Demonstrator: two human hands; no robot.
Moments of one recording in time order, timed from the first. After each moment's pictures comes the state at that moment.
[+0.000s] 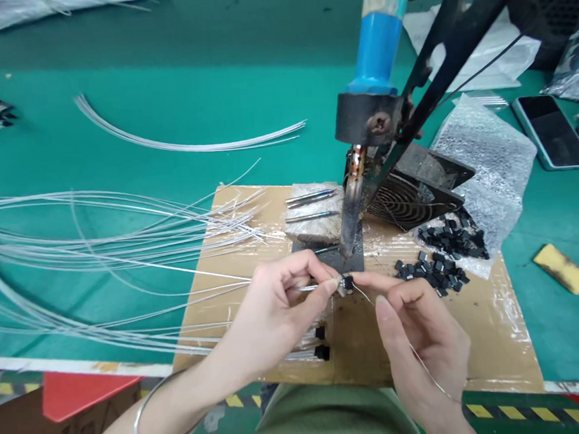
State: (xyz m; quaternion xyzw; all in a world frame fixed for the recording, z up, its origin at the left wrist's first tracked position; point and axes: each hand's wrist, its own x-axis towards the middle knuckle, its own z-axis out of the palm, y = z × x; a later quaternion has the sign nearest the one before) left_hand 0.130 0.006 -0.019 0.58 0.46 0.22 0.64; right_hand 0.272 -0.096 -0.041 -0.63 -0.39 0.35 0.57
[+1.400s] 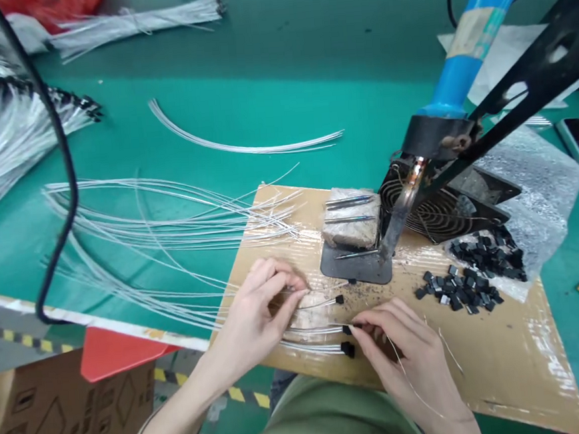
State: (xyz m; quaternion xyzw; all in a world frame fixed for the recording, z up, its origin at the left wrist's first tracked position) left_hand 0.053 -0.011 -0.057 0.82 0.46 0.22 0.26; right_hand 0.277 -0.096 -0.069 -0.56 -0.67 0.28 0.39
